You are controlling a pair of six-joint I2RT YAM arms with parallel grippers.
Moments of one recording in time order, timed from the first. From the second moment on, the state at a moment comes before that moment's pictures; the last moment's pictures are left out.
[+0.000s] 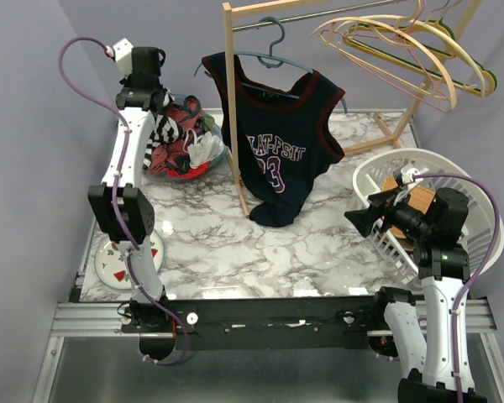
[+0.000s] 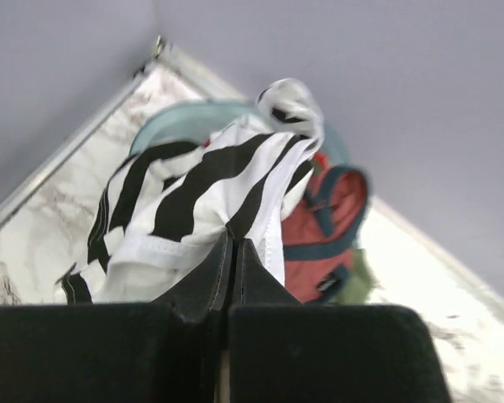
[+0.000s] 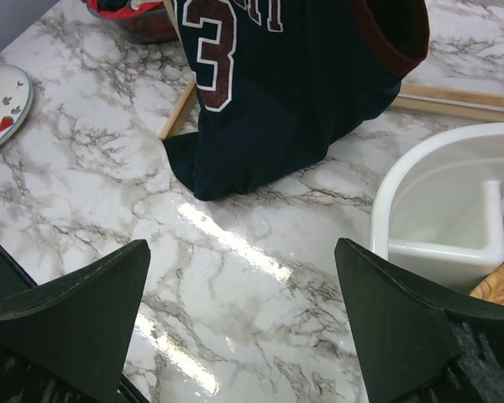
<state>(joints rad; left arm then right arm) -0.04 2.05 2.15 -0.65 -0.48 -0.55 -0.18 0.62 0.77 -0.54 -0.84 -0.14</state>
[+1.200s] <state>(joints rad) -0.30 1.04 1.79 -0.40 -0.30 -0.51 -0.18 0.63 0.92 -0.65 -0.95 -0.28</state>
